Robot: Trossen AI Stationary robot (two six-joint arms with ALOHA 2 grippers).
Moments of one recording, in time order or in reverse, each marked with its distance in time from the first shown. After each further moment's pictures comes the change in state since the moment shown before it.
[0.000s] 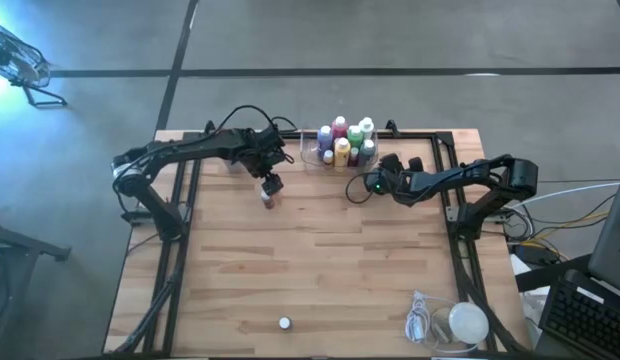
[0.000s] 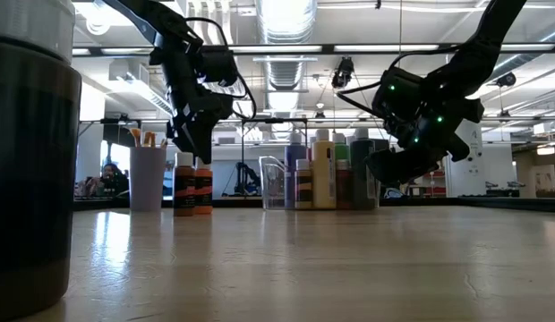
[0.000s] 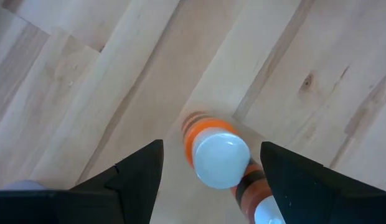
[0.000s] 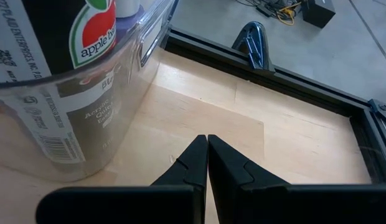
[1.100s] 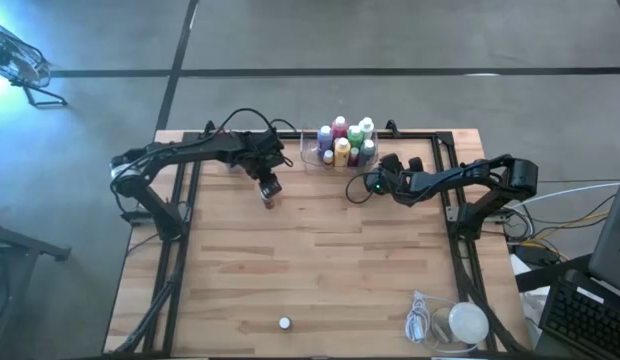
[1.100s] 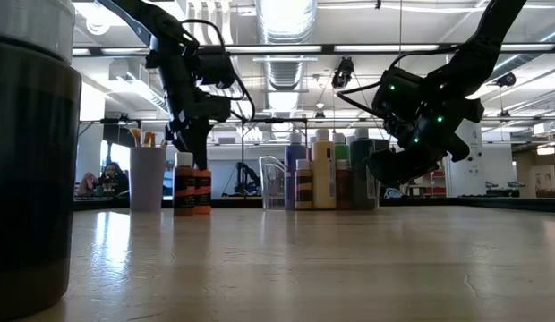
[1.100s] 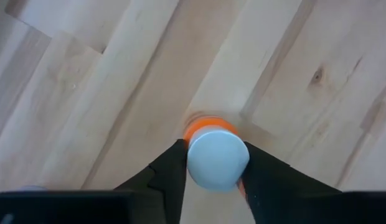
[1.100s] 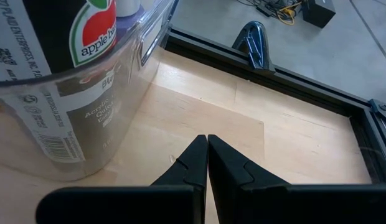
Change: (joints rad) left arm -0.004 -0.005 -0.054 0.051 -0.029 0.035; right arm 0.000 0.000 0.000 -0.001 -0.001 -0.001
